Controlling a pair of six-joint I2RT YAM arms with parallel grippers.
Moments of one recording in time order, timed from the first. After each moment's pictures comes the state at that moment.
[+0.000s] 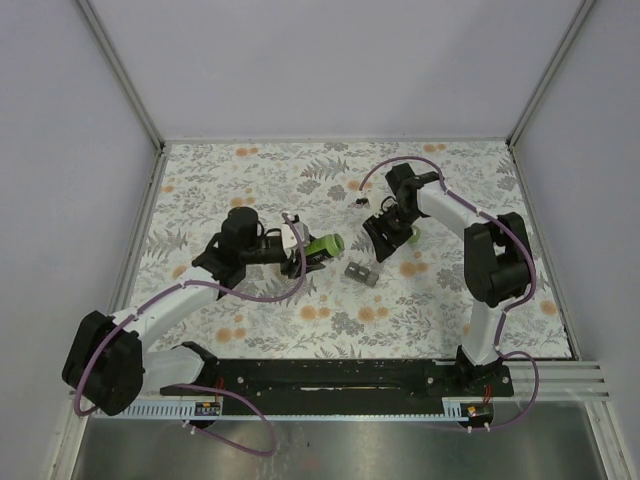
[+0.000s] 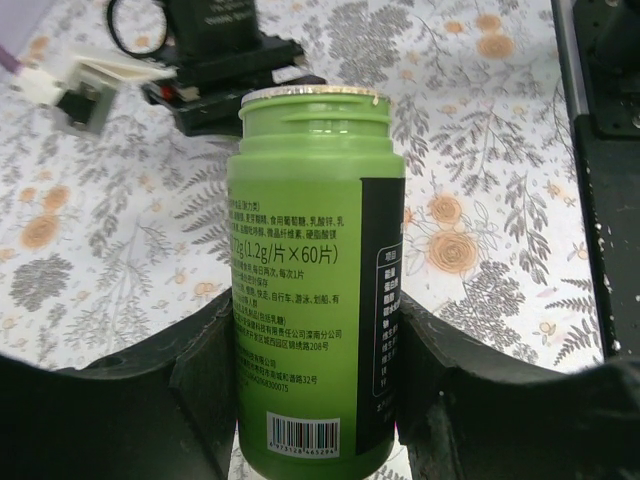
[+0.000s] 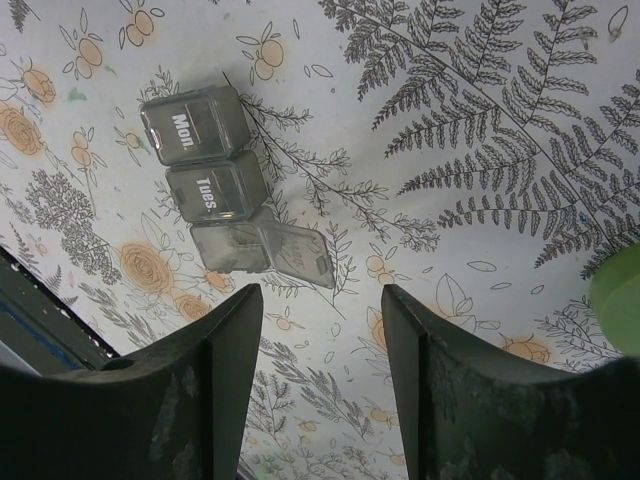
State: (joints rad) left arm -0.52 1.17 0.68 0.18 0.84 0.37; right arm 0.36 1.90 1.42 -0.91 -0.41 -0.42
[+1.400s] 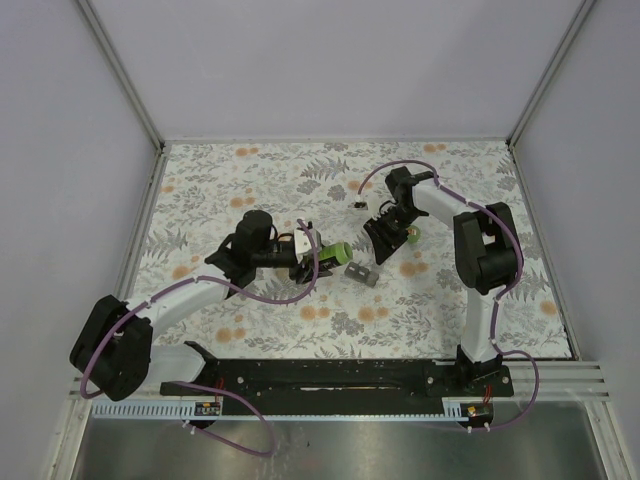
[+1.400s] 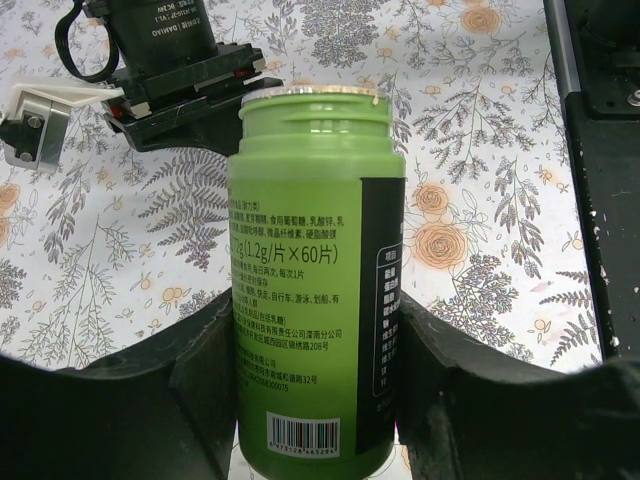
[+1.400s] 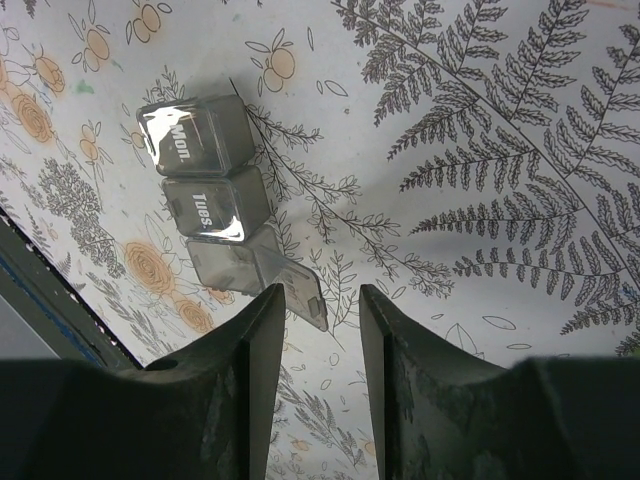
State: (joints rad) left arm -0.60 1.27 0.68 0.19 0.80 0.41; right arm 0.33 2.02 1.48 -0.96 -0.52 -0.50
